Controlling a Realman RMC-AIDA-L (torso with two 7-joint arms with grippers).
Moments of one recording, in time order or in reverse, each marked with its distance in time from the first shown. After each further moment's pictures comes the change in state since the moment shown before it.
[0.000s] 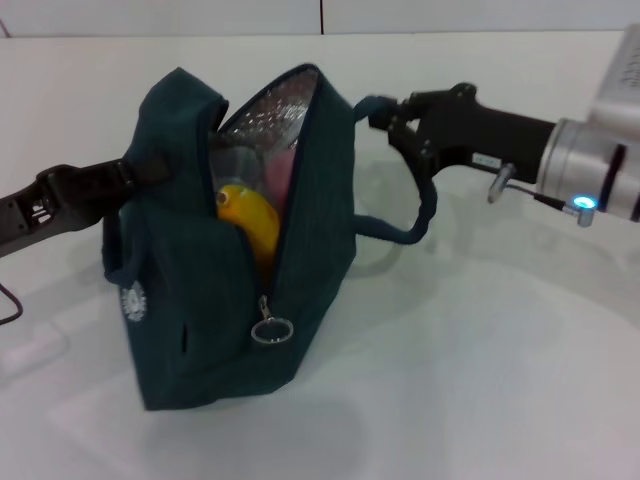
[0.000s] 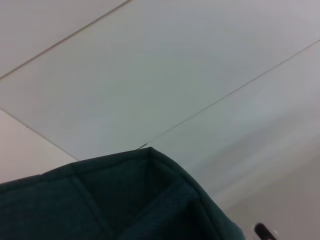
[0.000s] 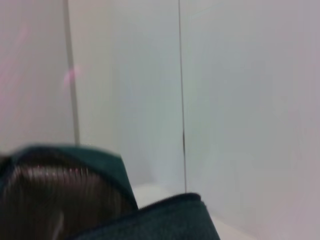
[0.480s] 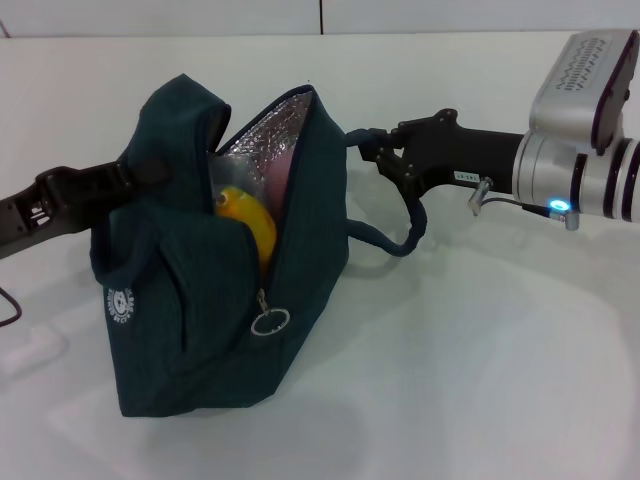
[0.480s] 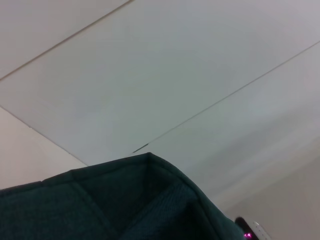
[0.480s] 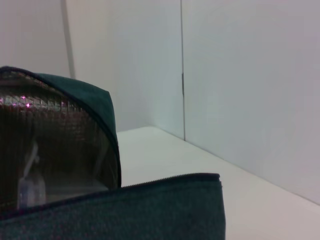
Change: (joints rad) left arm 0.002 -0.001 -0.005 0.000 0.006 0.000 0.000; right arm 0.112 0.003 -0.024 0.114 -0.104 0.097 0.072
